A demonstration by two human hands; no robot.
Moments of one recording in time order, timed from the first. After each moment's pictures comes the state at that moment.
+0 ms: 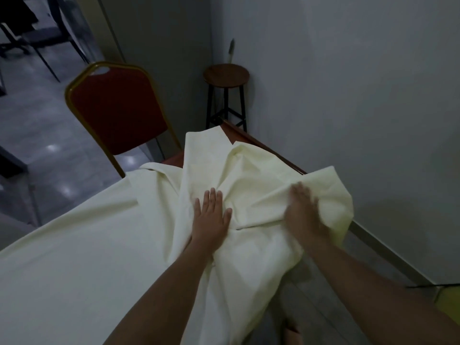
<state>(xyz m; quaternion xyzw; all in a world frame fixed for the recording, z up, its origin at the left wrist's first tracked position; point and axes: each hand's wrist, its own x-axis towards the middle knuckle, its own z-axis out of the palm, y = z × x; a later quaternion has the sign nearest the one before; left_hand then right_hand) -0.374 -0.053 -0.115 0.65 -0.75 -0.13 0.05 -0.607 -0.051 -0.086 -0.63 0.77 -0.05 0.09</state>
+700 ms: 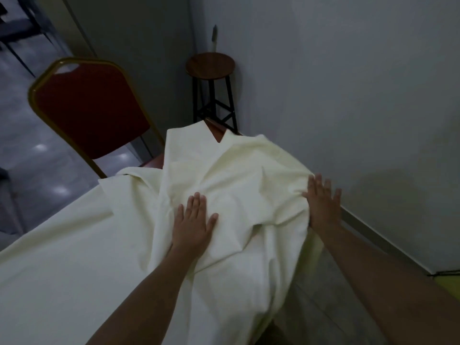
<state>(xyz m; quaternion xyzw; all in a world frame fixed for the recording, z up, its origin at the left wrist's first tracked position) -0.374 -0.083 -0.139 0.64 -0.75 -0.13 0.00 -0.708 -0.096 -0.117 -0.60 0.80 0.07 0.06</state>
